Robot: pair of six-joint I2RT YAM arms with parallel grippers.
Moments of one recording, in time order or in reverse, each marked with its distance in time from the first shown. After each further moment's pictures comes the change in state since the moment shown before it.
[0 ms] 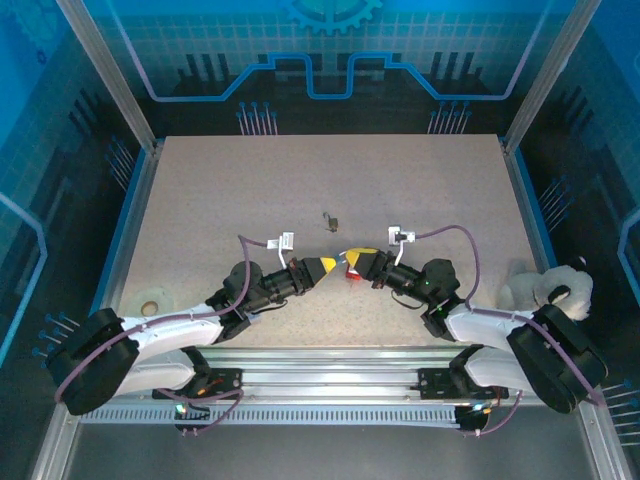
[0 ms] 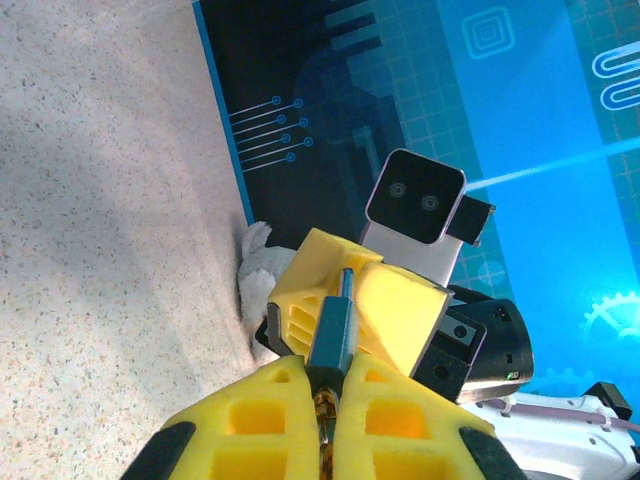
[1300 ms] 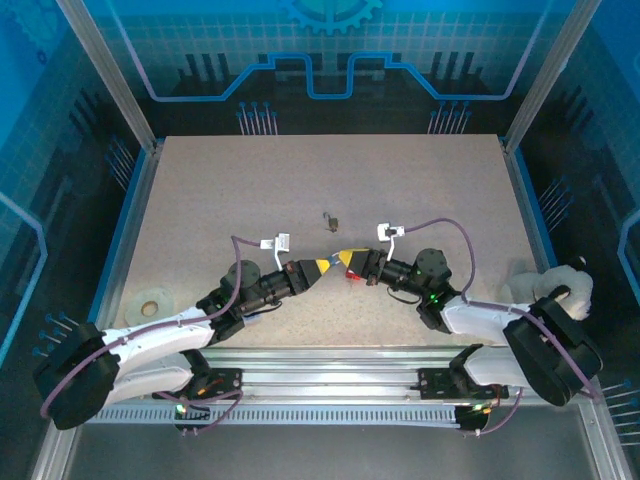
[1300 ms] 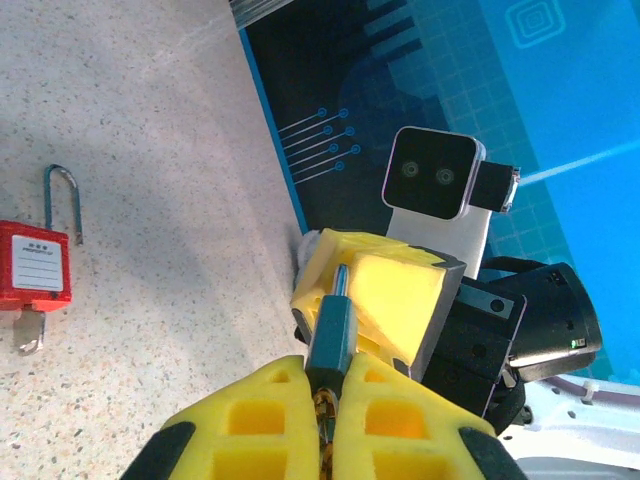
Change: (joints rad) left arm 0.000 -0.111 0.012 -0.213 -0.055 0.138; right arm -0.001 0.049 0.073 -0.121 -0.068 0.018
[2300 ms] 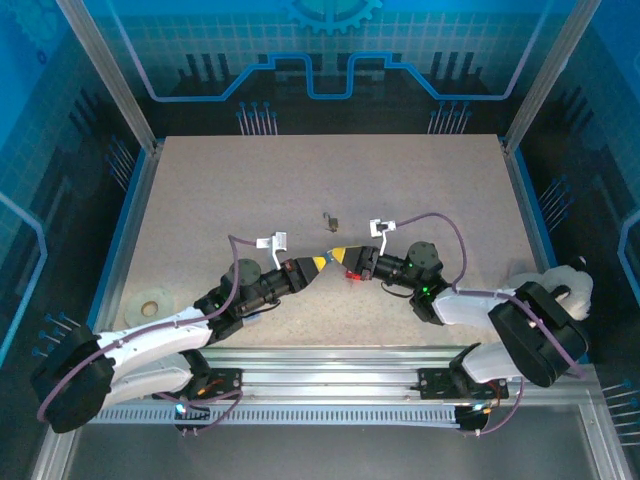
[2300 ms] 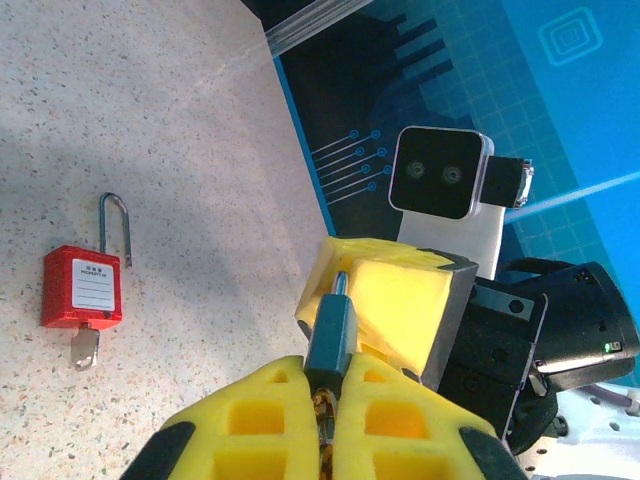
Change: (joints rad) left arm 0.002 -0.025 0.016 -0.077 -0.069 0.046; right arm 0.012 0.100 0.066 0.023 -0.047 0.029
